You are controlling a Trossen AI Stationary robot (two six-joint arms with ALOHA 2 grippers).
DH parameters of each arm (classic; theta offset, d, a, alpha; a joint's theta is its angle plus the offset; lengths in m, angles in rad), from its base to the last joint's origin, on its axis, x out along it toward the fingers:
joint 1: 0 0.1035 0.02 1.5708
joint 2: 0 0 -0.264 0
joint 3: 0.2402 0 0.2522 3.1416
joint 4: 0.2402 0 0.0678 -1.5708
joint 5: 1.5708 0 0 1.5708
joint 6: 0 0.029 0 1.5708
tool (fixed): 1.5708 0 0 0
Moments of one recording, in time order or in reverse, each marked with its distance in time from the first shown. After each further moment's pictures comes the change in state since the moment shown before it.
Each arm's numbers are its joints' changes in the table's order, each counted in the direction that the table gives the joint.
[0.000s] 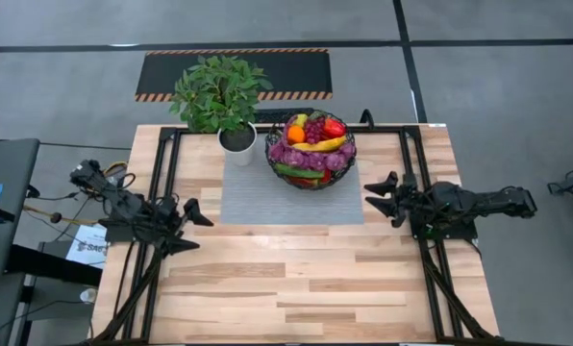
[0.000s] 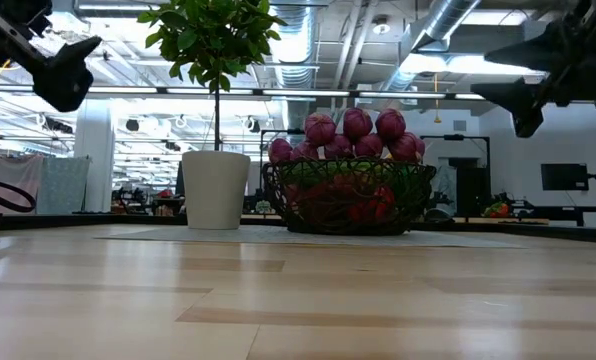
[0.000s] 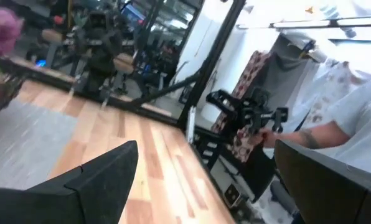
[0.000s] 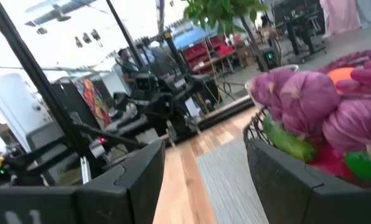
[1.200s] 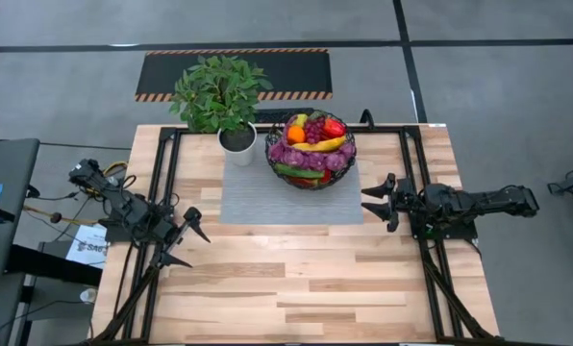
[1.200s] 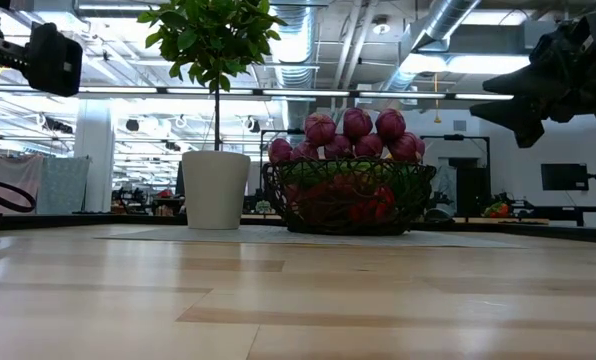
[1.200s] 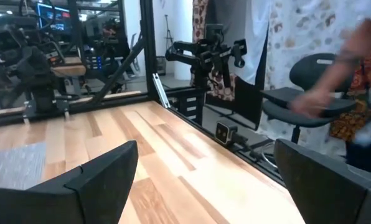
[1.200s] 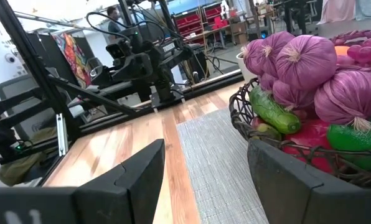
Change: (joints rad) left arm 0.000 -0.022 0.001 0.111 0.260 0.415; right arm 0.001 -0.036 0.001 0.131 -0.009 -0.098
